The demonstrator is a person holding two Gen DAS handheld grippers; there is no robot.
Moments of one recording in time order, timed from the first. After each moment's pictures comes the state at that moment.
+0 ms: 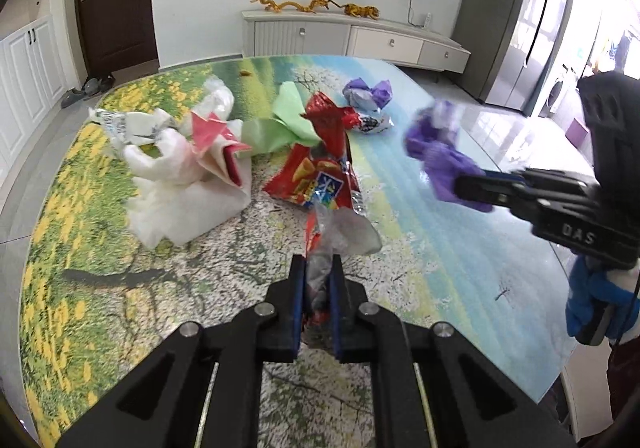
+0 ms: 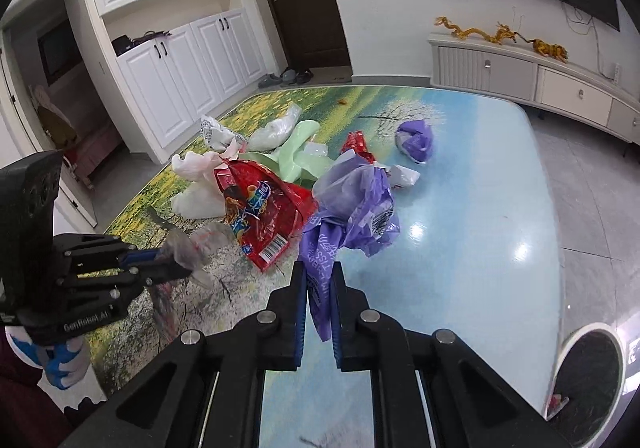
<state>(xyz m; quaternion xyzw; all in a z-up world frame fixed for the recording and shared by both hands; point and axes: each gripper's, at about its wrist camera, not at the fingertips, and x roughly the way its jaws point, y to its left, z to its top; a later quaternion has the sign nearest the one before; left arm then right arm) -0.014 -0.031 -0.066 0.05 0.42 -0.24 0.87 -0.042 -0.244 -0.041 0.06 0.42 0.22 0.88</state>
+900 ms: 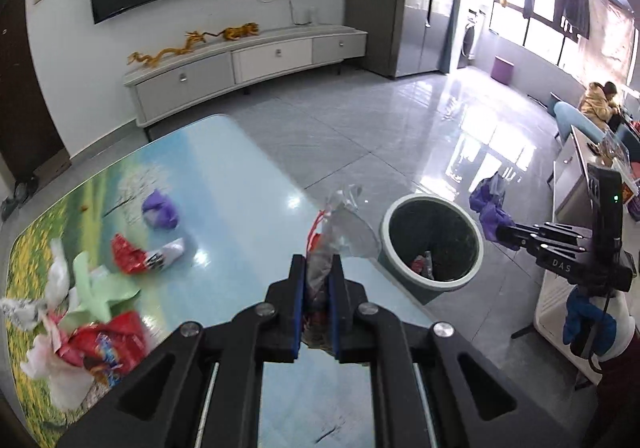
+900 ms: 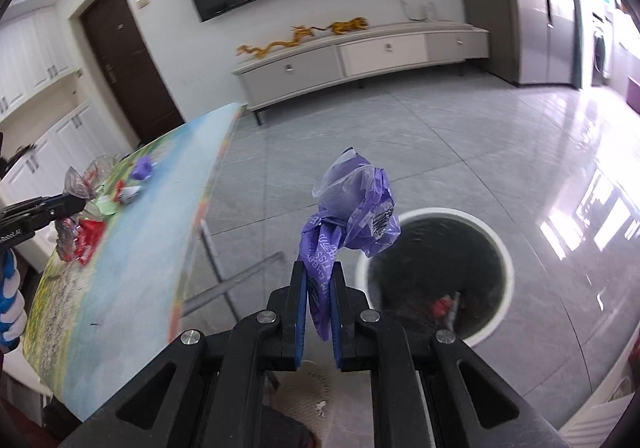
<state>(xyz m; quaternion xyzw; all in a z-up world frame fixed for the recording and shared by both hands) -0.018 -0.253 -0.016 0.17 0.37 -0.39 0.83 -0.174 -0.489 -0.065 0.18 0.40 -0.06 0.90</state>
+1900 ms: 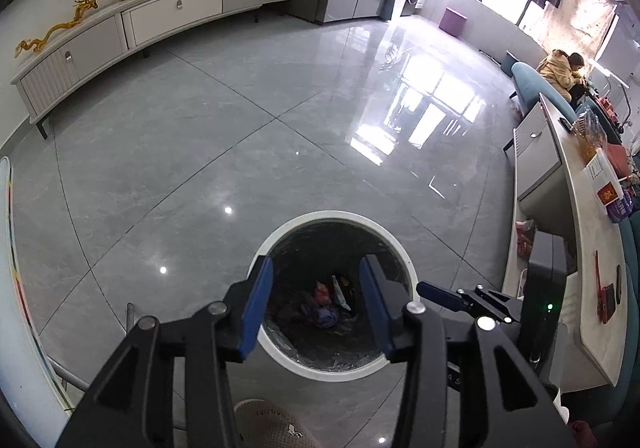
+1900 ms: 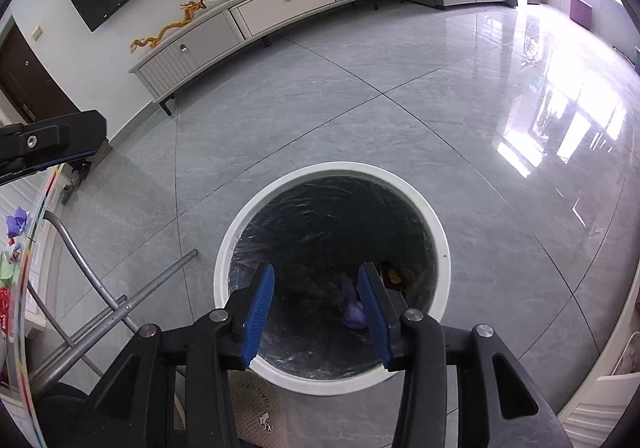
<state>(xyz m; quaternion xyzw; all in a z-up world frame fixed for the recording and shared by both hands) 0.008 -0.522 -0.095 0.18 0.46 -0.47 0.73 -0.154 -0.614 -0.164 0.26 0.47 -0.17 0.83</state>
